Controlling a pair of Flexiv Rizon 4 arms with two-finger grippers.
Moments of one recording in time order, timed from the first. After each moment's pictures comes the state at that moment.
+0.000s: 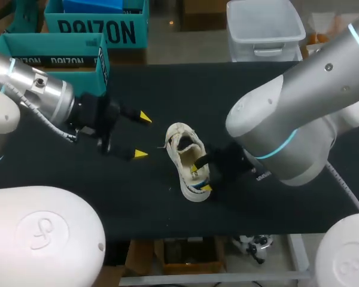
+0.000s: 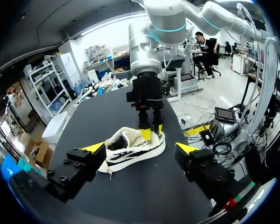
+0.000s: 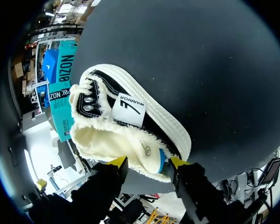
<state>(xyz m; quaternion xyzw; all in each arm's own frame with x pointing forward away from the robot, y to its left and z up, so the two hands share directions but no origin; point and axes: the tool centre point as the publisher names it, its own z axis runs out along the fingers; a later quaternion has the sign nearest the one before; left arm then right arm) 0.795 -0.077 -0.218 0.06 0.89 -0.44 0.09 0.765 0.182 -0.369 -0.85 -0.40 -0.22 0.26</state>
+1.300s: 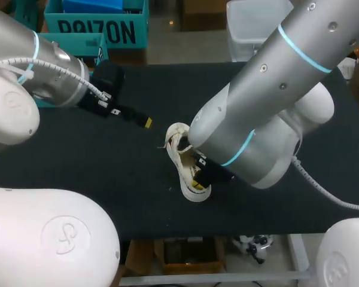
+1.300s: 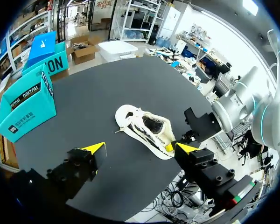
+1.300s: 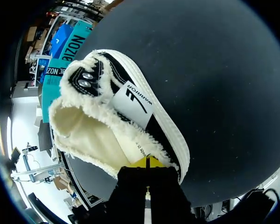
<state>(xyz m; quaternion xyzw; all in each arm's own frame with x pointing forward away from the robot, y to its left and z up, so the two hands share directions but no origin) 0.827 -0.051 -0.198 -0.46 0.83 -0.32 0.03 0.768 0.186 -0.403 -0.82 -0.51 -0.21 0.16</state>
